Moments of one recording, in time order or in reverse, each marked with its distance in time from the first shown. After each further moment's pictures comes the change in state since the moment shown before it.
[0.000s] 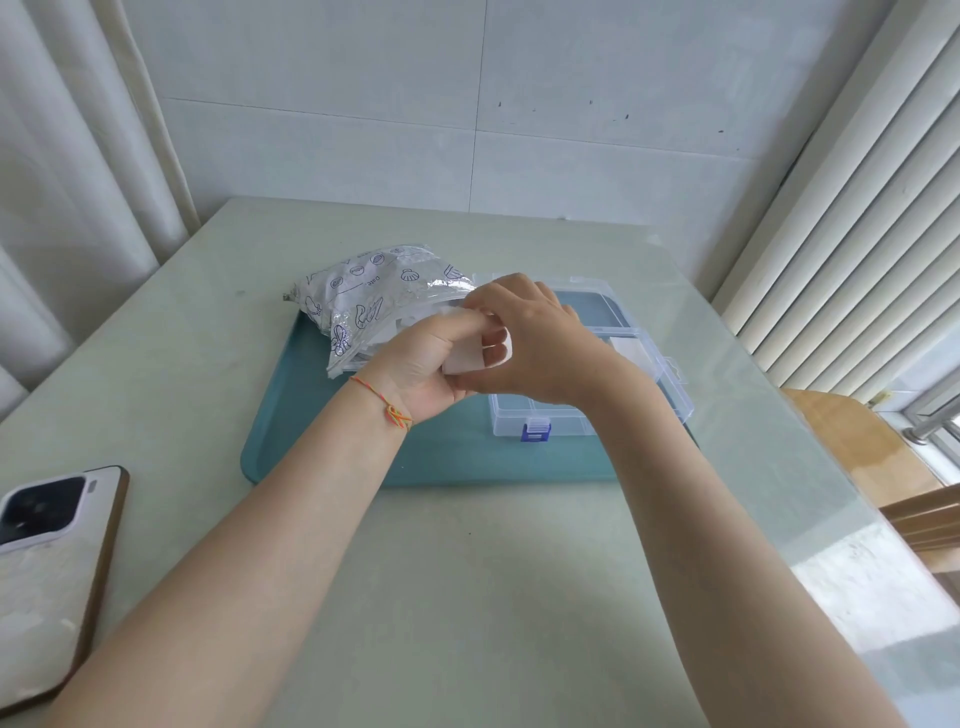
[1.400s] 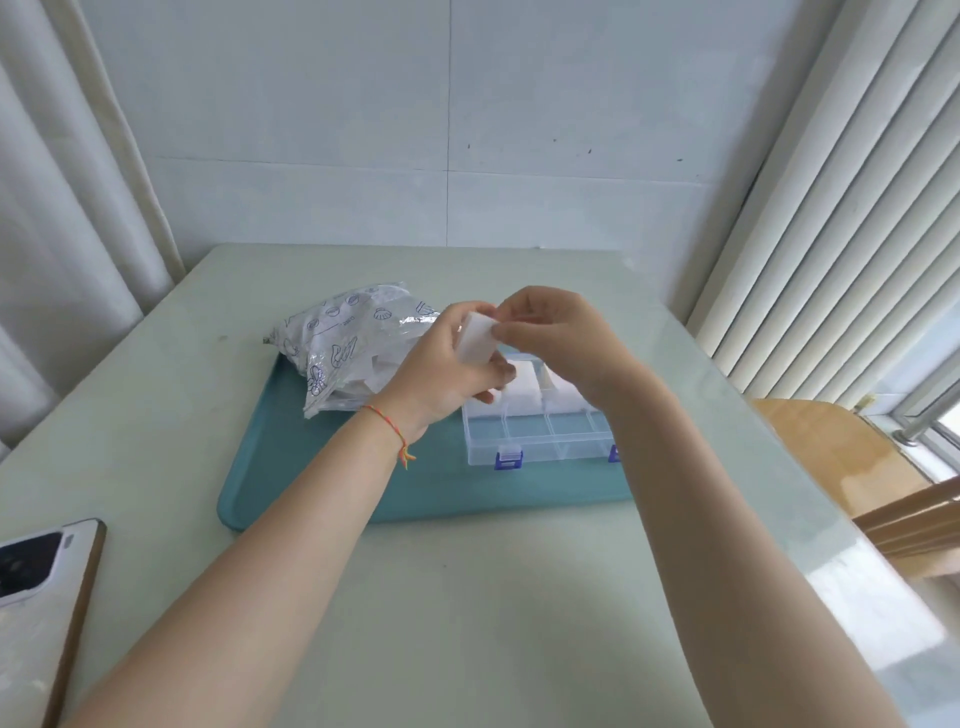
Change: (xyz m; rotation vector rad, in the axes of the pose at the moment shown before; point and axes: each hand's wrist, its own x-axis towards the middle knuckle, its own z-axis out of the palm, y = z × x) left_hand 0.014 -0.005 0.024 0.636 0.135 0.309; right_hand -0.006 0.030 -0.039 0.688 0.123 0.258
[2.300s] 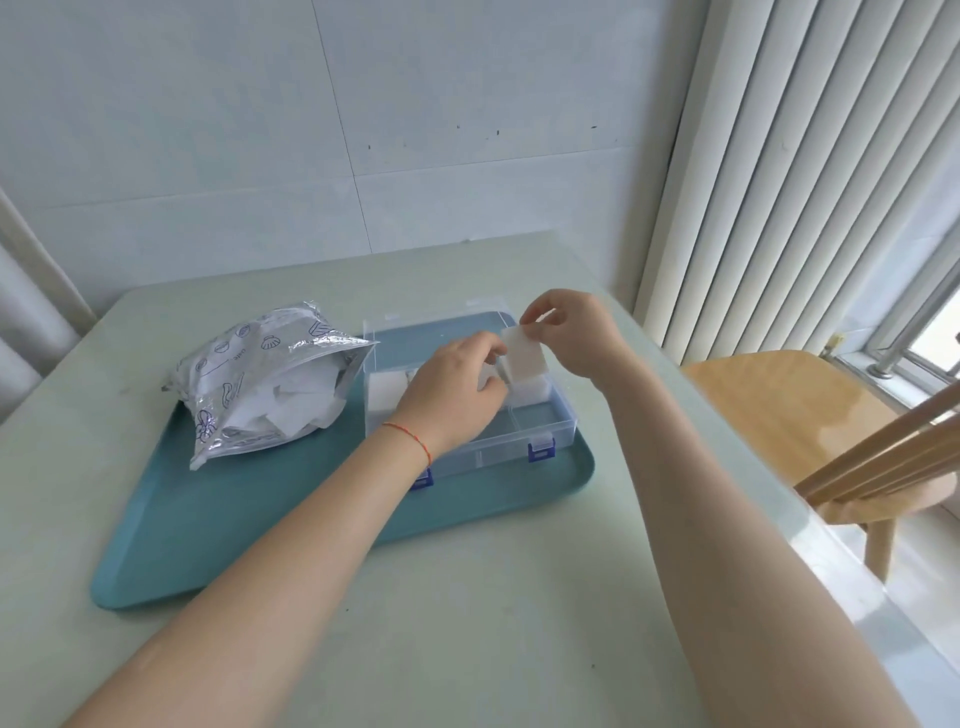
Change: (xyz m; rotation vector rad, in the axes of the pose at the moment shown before) left_hand 0.045 -0.030 0.092 0.855 -0.105 0.272; right_hand 0.026 0.102 -0.092 -0.192 0.270 0.114
